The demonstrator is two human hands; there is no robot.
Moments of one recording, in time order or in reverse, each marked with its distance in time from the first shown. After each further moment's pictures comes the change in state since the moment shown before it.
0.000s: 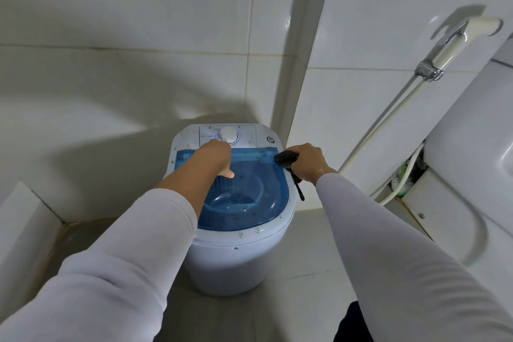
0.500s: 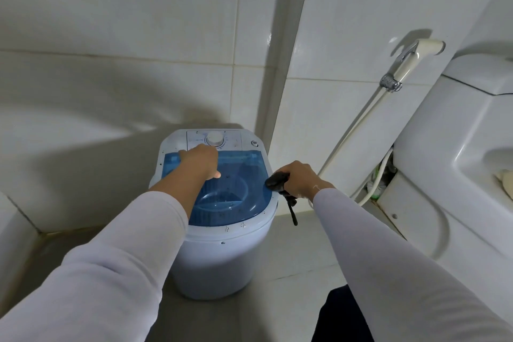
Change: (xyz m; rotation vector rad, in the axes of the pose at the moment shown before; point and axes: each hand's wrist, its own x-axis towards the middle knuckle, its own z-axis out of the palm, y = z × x) left_hand -0.016 0.000 0.012 -0.108 0.139 -0.030; right_hand -0.054 0.008 -0.015 -0.037 -0.161 0.012
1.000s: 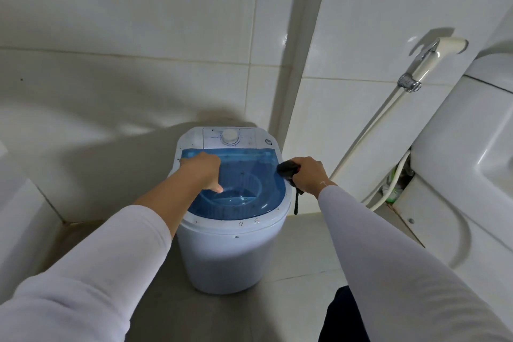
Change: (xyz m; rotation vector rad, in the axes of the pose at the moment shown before) left_hand -0.026 -0.025 0.011 0.041 -0.089 0.020; right_hand 0.007 -0.006 0.010 -0.044 0.187 0.000
